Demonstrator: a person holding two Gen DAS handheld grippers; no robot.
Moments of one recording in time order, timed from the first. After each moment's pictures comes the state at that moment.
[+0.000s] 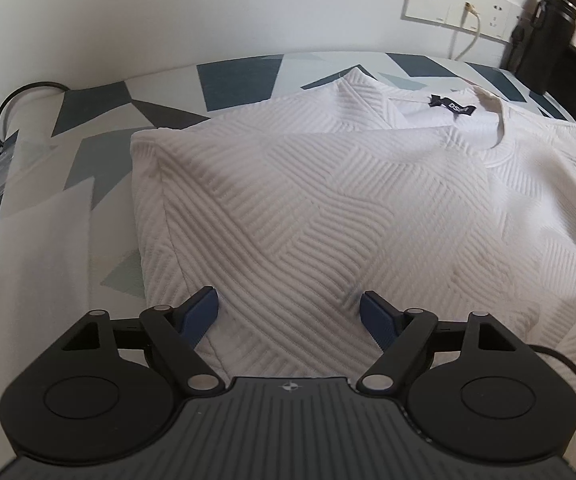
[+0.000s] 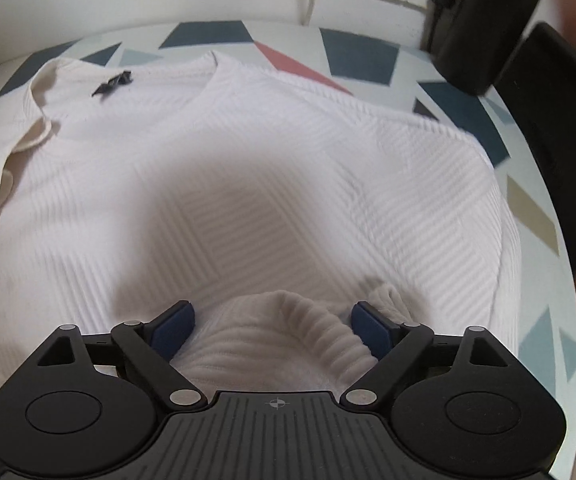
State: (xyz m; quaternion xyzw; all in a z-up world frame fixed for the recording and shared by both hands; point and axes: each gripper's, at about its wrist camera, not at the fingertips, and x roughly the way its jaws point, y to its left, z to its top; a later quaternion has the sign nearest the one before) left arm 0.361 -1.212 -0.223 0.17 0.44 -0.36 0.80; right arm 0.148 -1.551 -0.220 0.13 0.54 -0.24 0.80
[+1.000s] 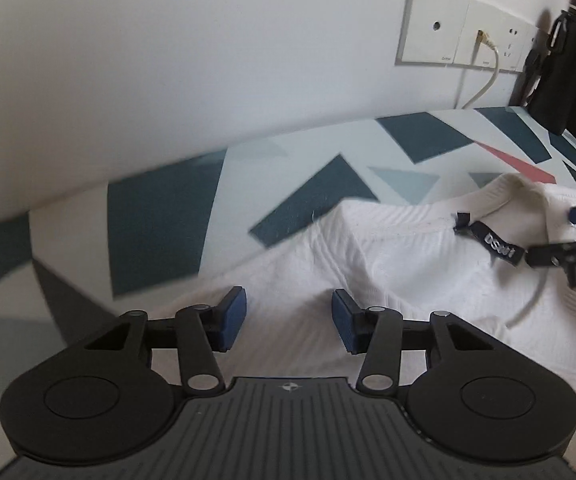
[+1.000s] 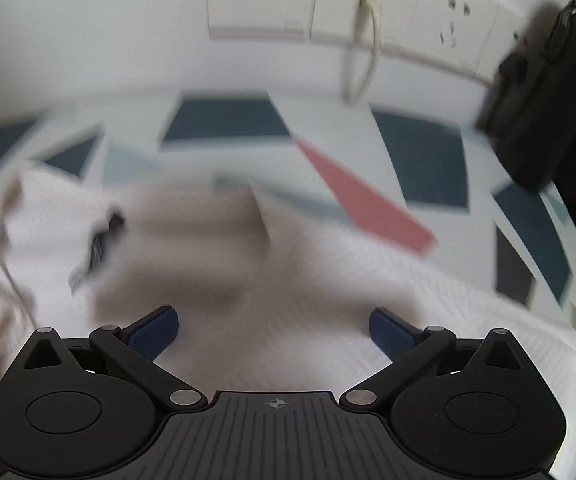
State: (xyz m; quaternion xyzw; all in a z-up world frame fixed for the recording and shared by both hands) left arm 0.455 -1.364 -0.227 0.19 0.40 -0.39 0.81; right arm 0.298 -1.586 -0.230 0.14 0.48 -0.27 0.82
